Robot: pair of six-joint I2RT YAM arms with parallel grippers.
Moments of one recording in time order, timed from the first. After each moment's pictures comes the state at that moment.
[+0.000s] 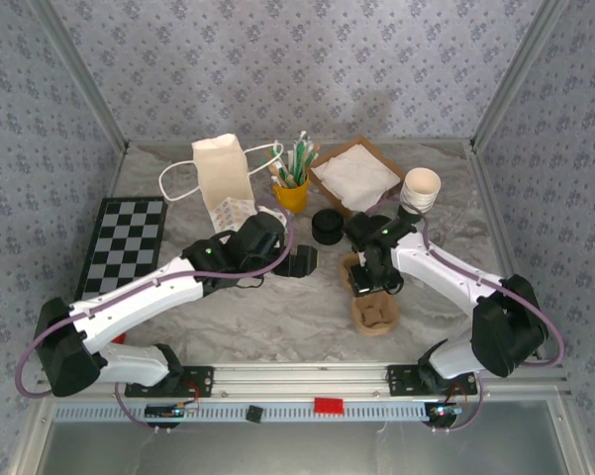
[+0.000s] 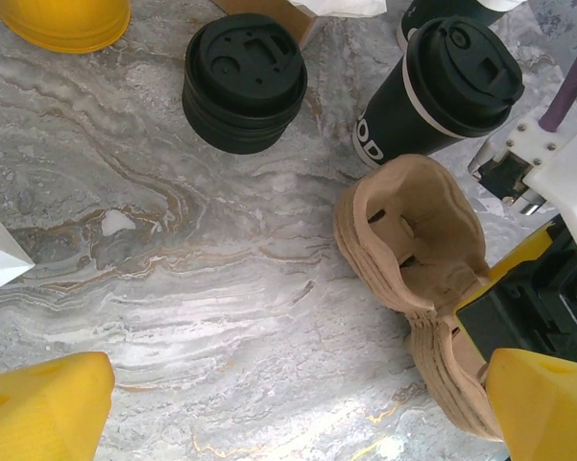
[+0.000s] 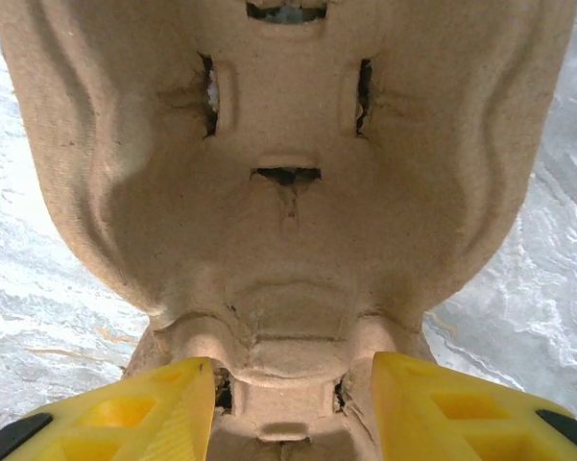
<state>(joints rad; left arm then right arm) -0.97 1.28 1.09 -0.56 -0.11 -0.66 0.63 1.42 1.02 -1.10 0.02 0.37</state>
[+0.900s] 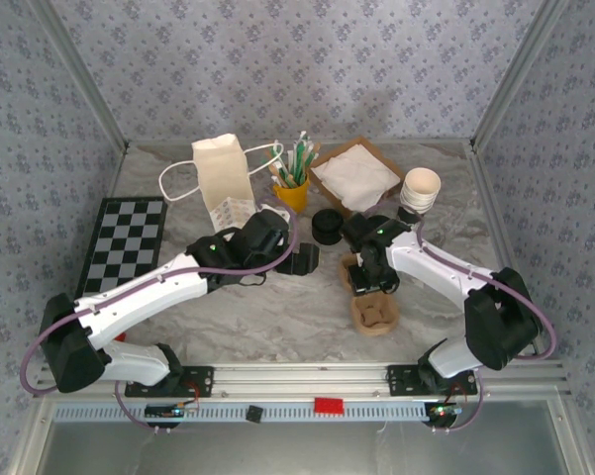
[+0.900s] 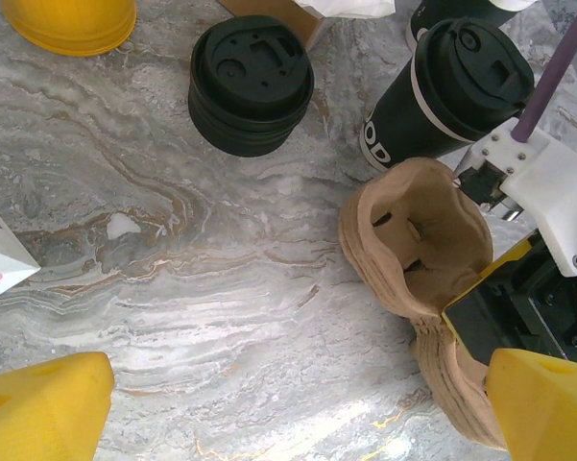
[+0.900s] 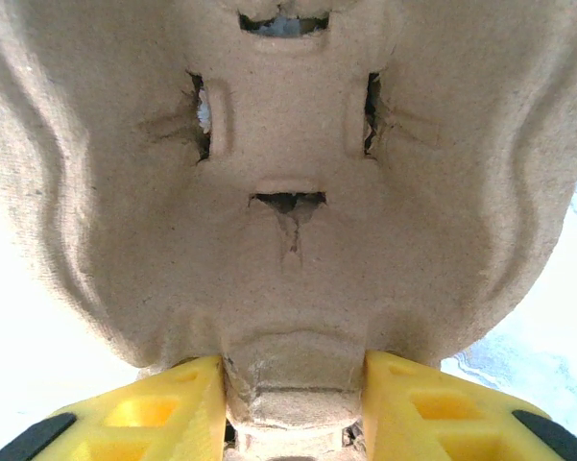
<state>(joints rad) -0.97 1.31 1.12 -0.58 -0.12 -0.66 0.63 1.46 1.01 -1.06 0.02 0.39</state>
